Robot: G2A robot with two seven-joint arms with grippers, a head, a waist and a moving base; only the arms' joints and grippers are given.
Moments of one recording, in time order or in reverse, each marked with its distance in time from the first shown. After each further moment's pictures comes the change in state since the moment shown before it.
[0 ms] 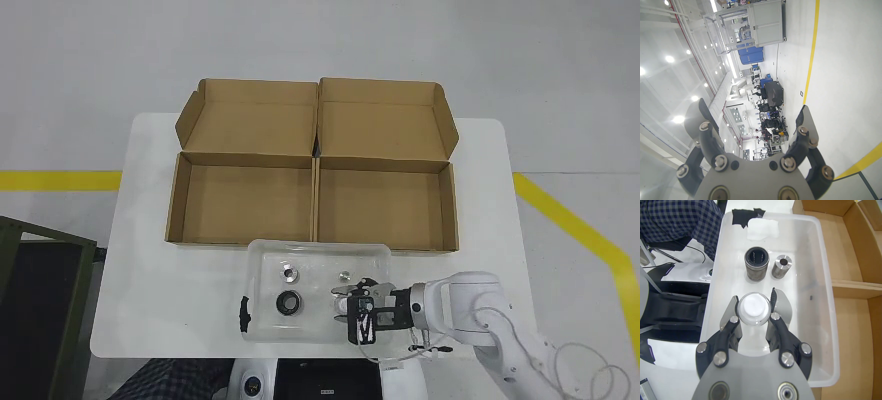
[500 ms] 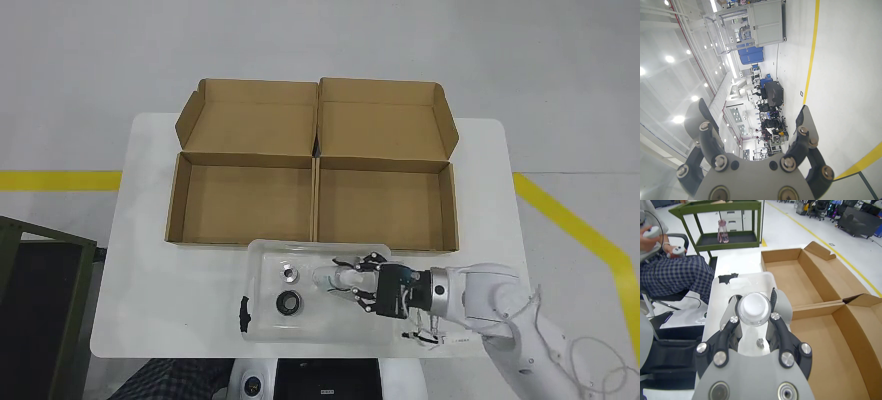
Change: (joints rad) left arm 0.000 0.000 0.000 0.000 0.000 0.000 0.000; right arm -0.002 0.001 0.093 0.022 0.156 0.093 -0.320
